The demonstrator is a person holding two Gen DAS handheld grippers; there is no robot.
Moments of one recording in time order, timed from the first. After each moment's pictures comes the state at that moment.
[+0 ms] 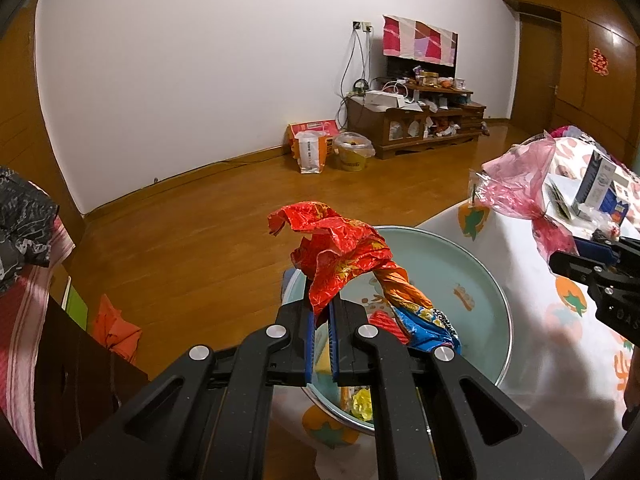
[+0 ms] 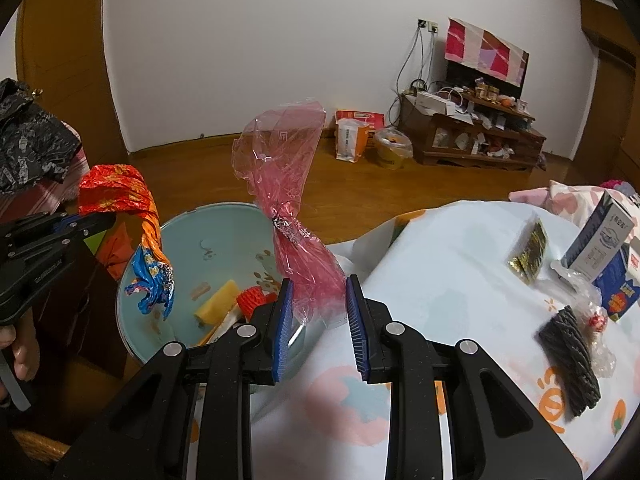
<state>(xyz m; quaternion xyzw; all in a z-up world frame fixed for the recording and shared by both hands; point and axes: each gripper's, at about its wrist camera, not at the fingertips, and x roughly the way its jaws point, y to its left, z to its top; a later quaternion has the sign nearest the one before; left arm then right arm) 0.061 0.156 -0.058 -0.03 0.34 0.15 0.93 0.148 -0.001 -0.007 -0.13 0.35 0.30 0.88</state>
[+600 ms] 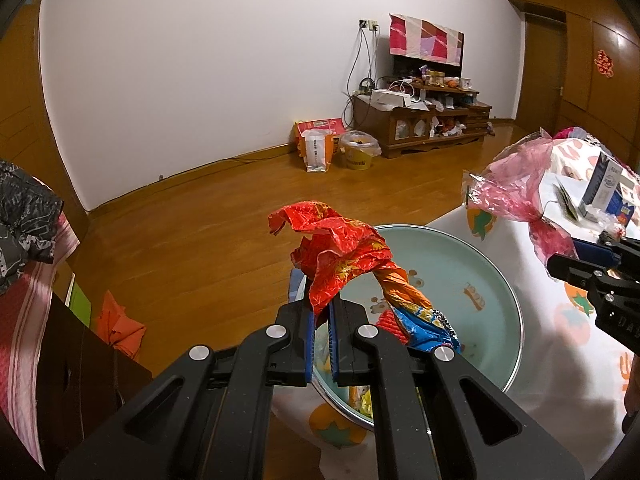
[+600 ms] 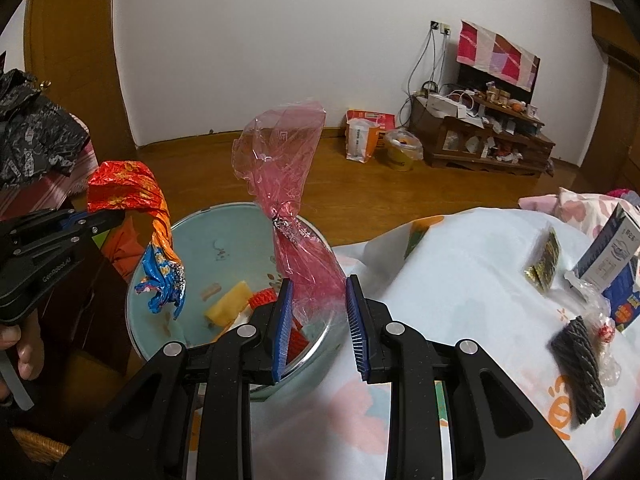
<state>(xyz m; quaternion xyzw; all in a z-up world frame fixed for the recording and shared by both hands) 0.064 0.158 -0.057 -0.03 0.34 0.16 0.93 0.143 0.018 -0.007 -0.14 0.35 0.32 0.87</state>
